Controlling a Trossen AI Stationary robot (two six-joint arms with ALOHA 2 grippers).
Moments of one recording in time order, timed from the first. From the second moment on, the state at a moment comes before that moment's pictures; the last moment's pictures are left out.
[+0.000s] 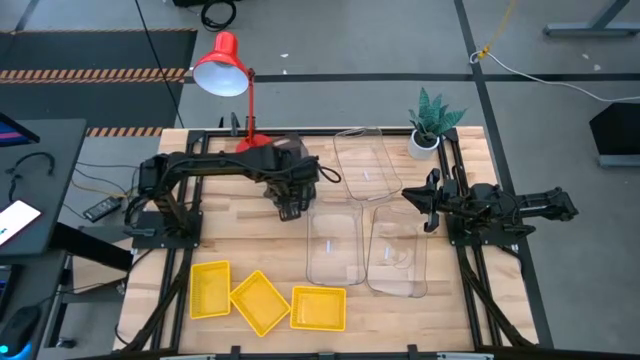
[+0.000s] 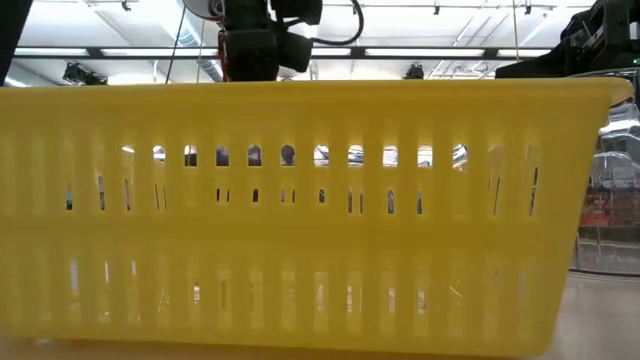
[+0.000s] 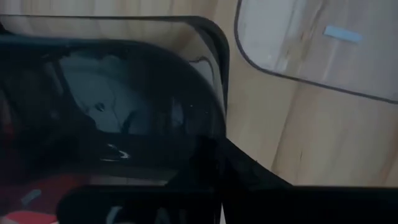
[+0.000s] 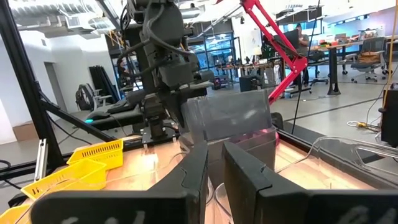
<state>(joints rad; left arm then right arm) 0.13 1.77 1.56 -1.14 -0.10 -0.04 0.08 0.01 0.01 0.15 0.31 0.11</state>
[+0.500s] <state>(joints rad) 0.13 1.85 1.56 -1.15 -0.11 -0.07 0.08 0.01 0.01 0.16 0.31 0.11</state>
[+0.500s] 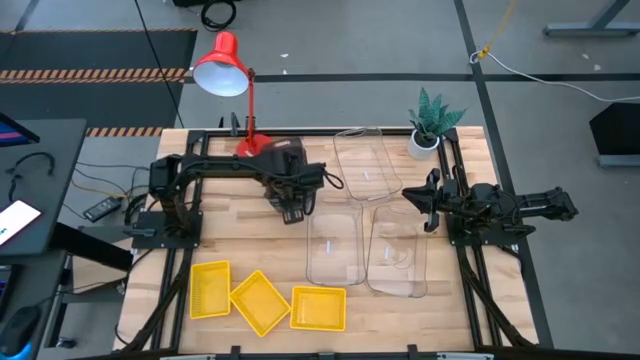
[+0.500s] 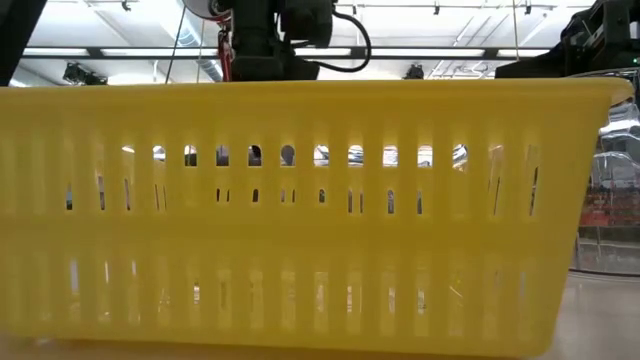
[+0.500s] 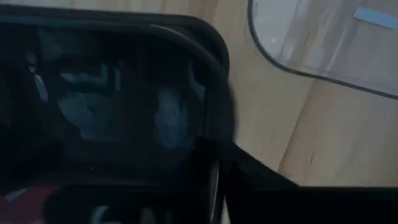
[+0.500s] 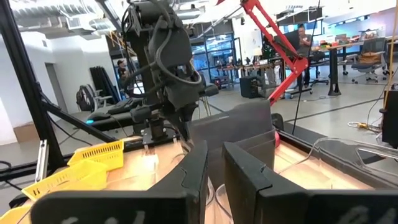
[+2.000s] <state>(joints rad) -0.42 1.79 1.71 -1.26 0.00 -0.66 0.08 0.01 0.01 0.16 0.32 0.11</state>
